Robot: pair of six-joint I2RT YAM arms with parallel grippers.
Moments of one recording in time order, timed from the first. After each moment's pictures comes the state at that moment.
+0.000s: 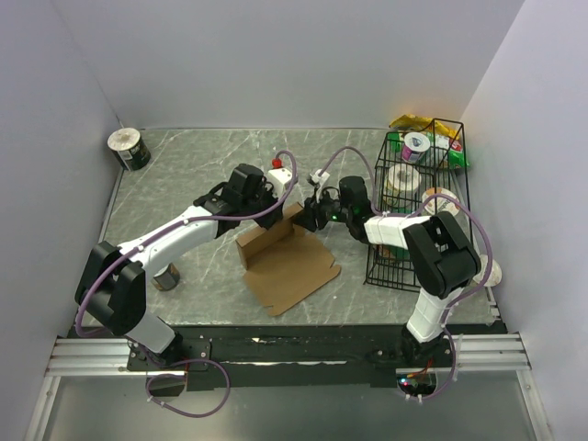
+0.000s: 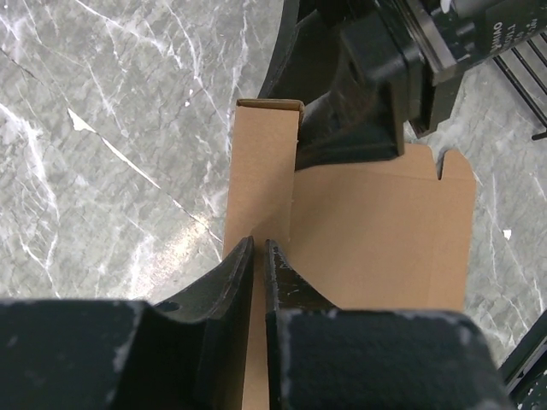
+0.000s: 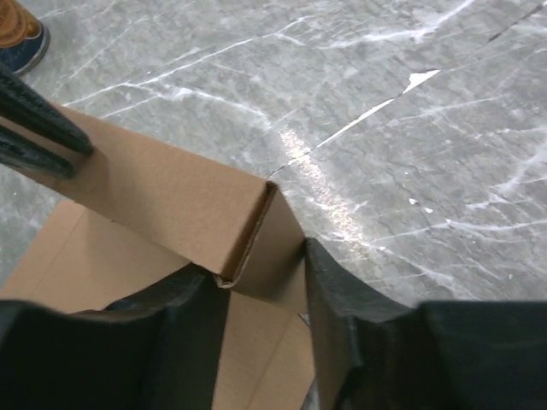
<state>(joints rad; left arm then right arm) -0.62 1.53 1.14 -0.27 0.23 0.09 0.44 1.78 0.88 0.46 -0.66 -0.03</state>
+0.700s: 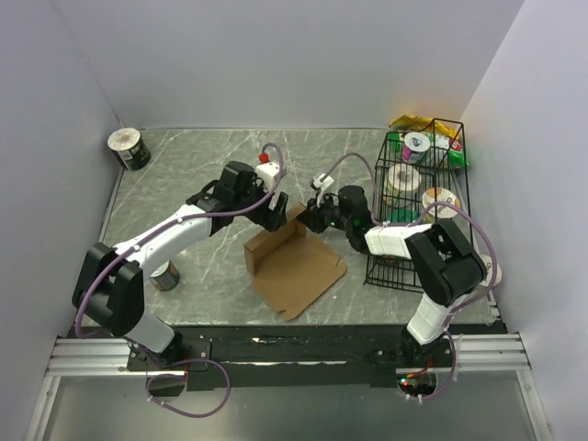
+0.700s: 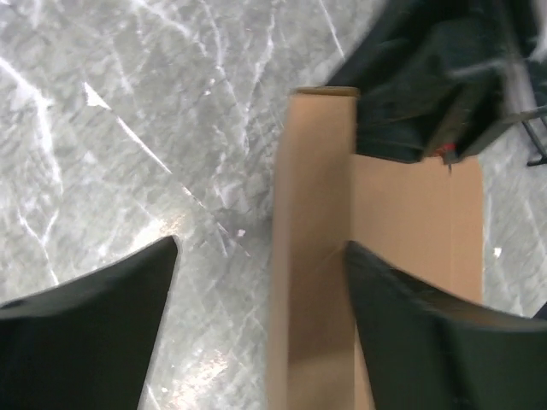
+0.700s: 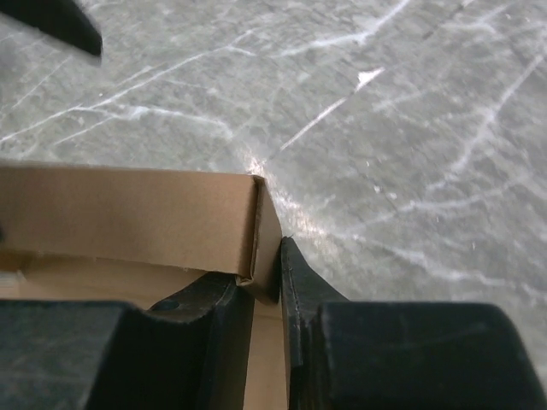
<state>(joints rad) -0.57 1.53 1.13 -0.26 0.24 0.02 0.49 1.73 0.80 0.55 -0.46 0.01</state>
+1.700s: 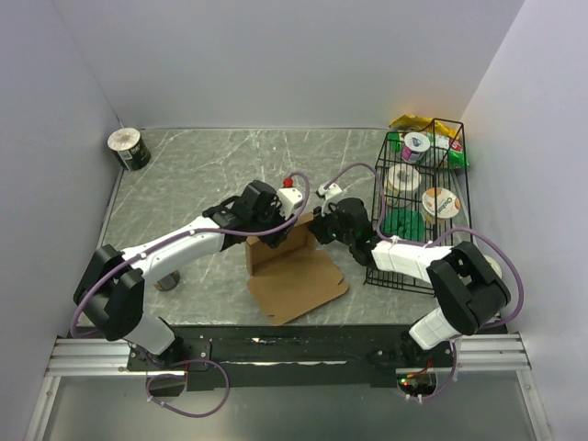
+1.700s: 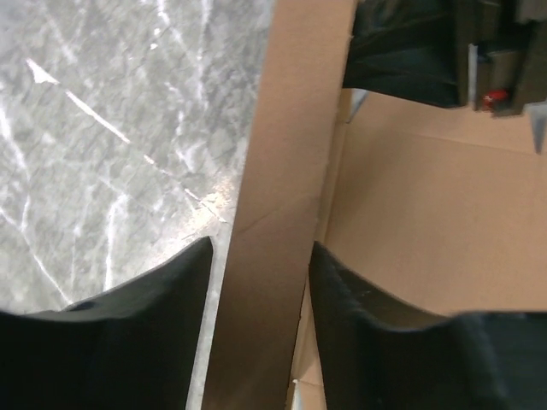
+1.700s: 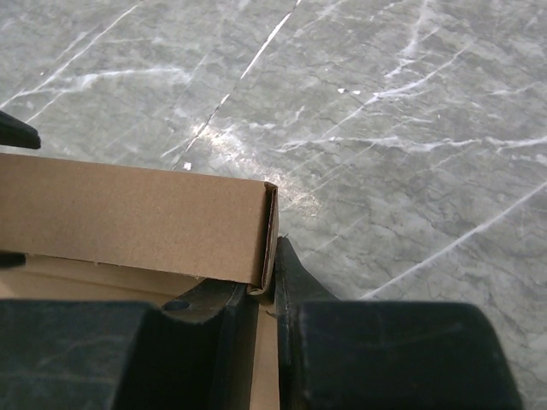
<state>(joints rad) -0.73 1.50 1.08 -0.33 0.10 0.12 0.58 1.51 0.68 0.35 -0.12 0.13</state>
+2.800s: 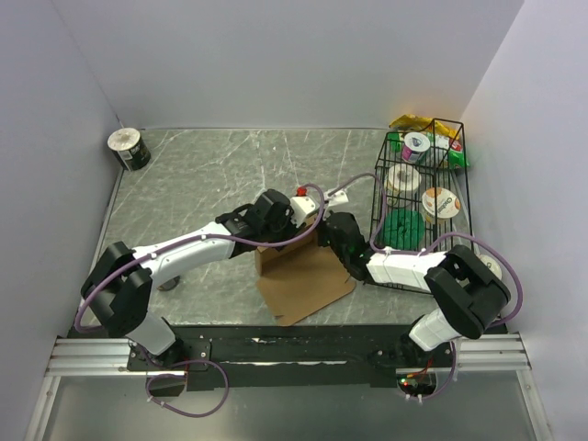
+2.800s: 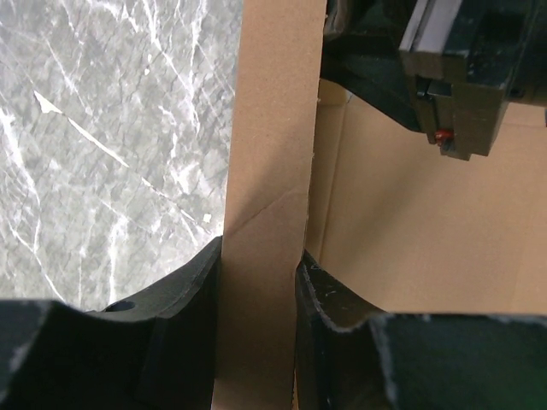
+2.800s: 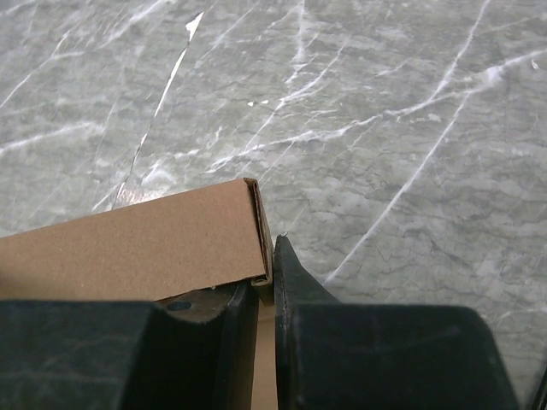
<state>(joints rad) -0.82 1.54 1.08 -0.27 -0.03 0.14 0.70 1.49 0.61 0.45 0.34 0.24</state>
